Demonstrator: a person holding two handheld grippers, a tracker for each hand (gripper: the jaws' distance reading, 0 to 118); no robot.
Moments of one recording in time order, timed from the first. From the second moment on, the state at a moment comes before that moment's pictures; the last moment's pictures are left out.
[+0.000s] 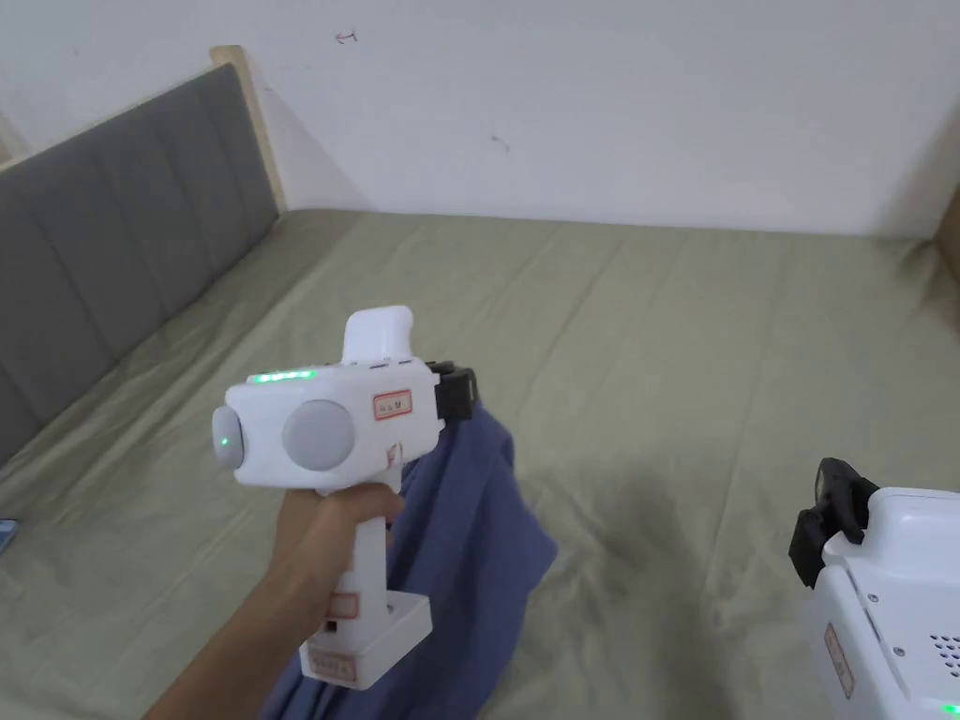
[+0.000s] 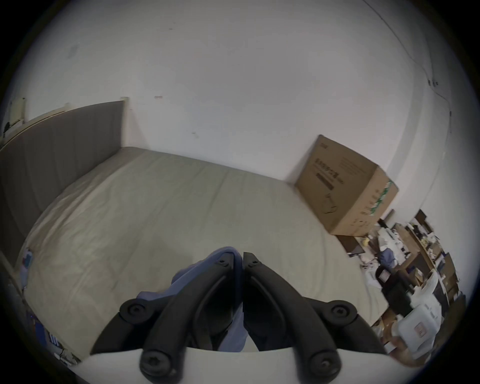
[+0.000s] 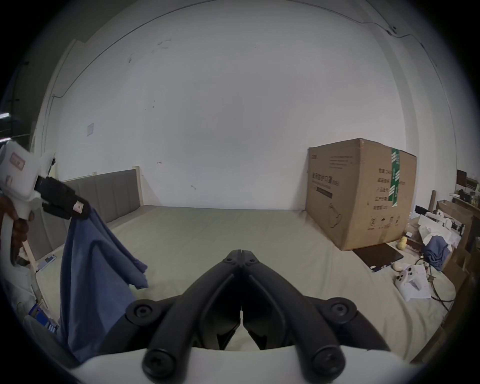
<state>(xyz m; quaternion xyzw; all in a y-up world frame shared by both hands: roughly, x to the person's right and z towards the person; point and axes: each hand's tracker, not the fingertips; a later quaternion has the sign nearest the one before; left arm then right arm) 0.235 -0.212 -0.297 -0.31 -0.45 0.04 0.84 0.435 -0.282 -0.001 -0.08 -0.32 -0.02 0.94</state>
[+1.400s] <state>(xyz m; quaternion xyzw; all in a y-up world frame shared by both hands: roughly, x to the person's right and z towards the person) 0.387 -0.389 -0.179 -0.42 -0.53 -0.11 0.73 0.471 -0.293 0.070 -0.11 -0.40 -0.03 0.91</state>
